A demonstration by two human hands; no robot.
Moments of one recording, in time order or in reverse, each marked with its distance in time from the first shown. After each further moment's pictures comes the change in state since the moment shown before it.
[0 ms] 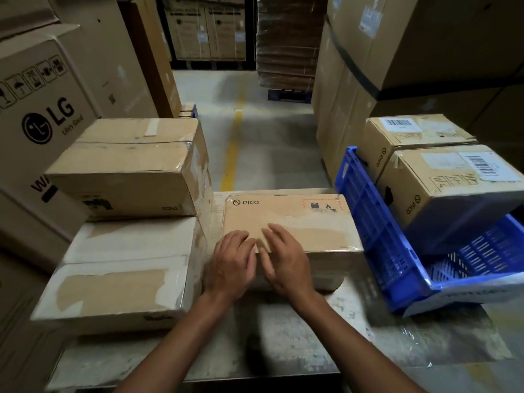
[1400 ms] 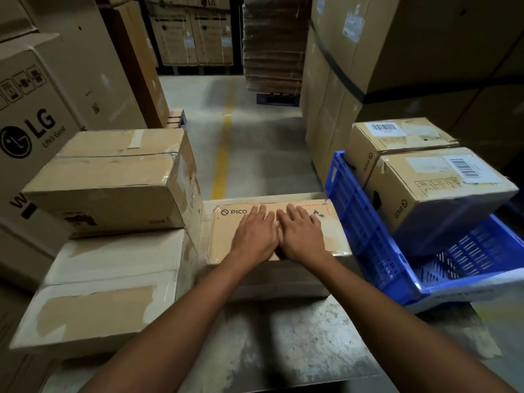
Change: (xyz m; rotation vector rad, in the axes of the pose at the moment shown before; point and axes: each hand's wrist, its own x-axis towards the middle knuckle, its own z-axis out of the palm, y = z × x) left_hand 0.107 0.039 0.035 0.080 -0.554 -0.148; right_hand 0.074 0.055 -0.031 -0.451 -0.436 0.198
